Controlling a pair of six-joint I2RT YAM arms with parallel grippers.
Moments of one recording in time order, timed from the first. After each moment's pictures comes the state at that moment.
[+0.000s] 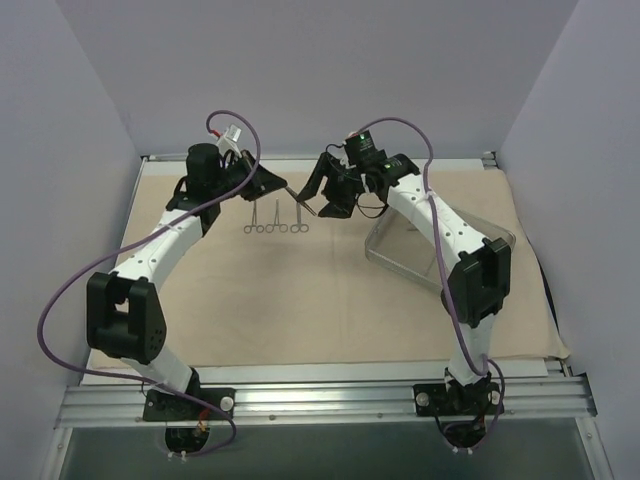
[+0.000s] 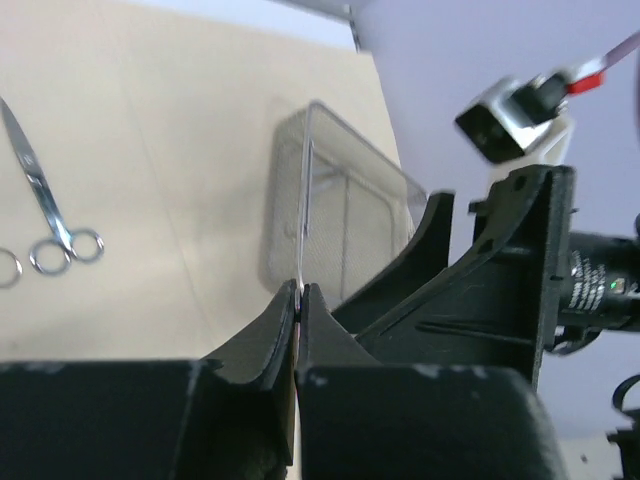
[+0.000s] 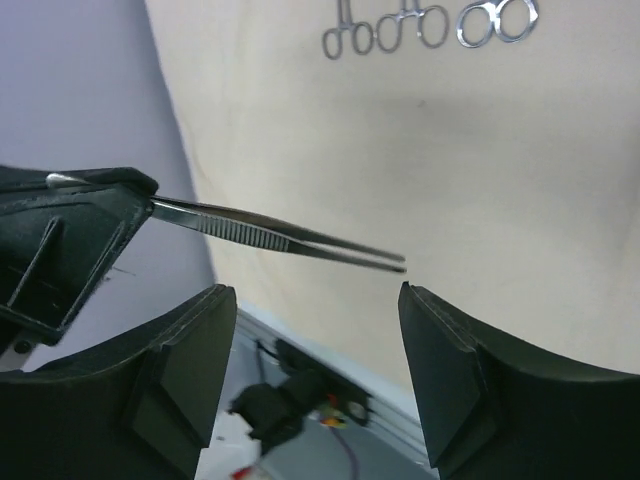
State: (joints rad) left arm -0.24 1.64 1.32 -0.02 0.61 -0.79; right arm 0.53 1.93 1.89 -0.80 -0.35 0.80
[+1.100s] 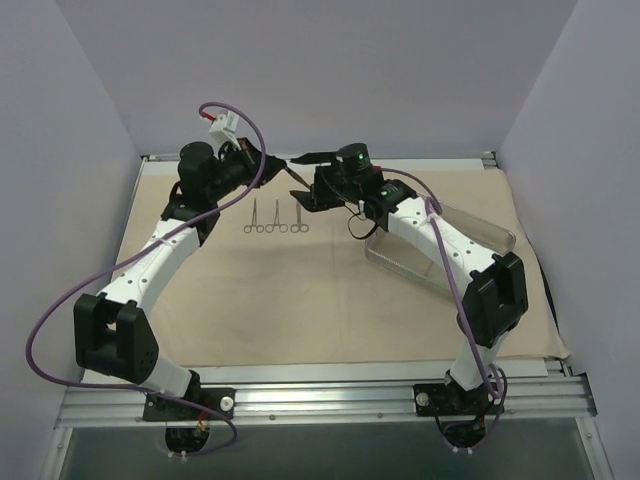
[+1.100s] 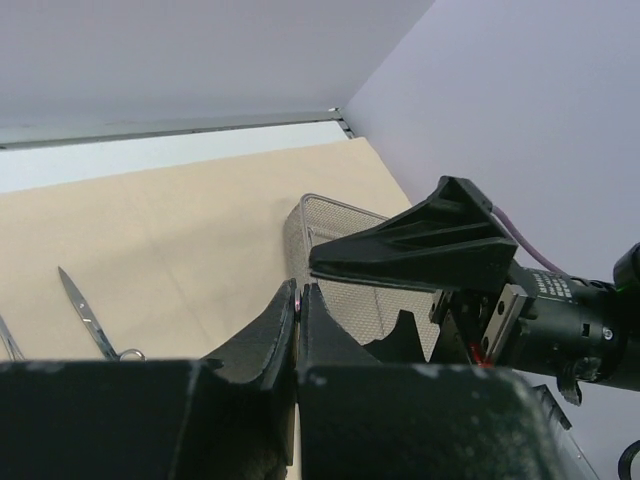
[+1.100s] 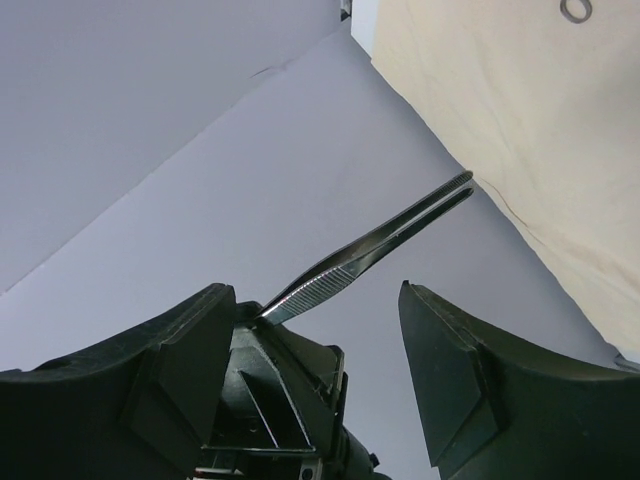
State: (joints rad) left arm -0.29 1.50 1.27 0.19 0.44 -0.61; right arm 0.62 1.75 1.57 -0.29 -0.09 1.97
